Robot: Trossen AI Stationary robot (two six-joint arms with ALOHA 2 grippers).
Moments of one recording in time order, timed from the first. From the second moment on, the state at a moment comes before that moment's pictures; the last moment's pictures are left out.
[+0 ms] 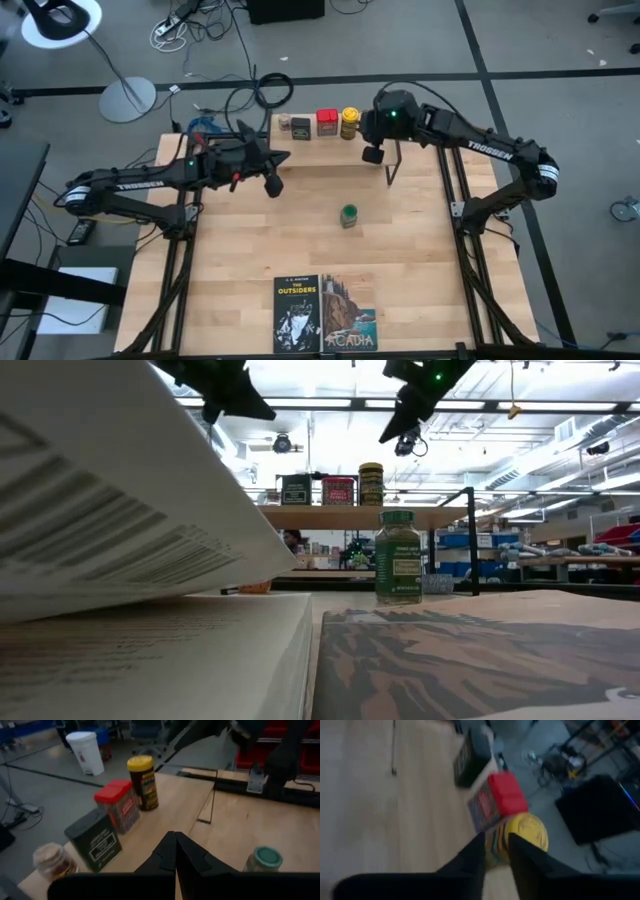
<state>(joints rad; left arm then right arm) 0.21 1.08 0.91 -0.11 -0.30 -0.02 -0.44 1.39 1.37 -0.55 0.15 -0.48</state>
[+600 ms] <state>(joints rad) 0.21 1.08 0.91 -0.07 -0.29 -0.01 -0.56 1.47 1.37 -0.38 0.05 -0.41</state>
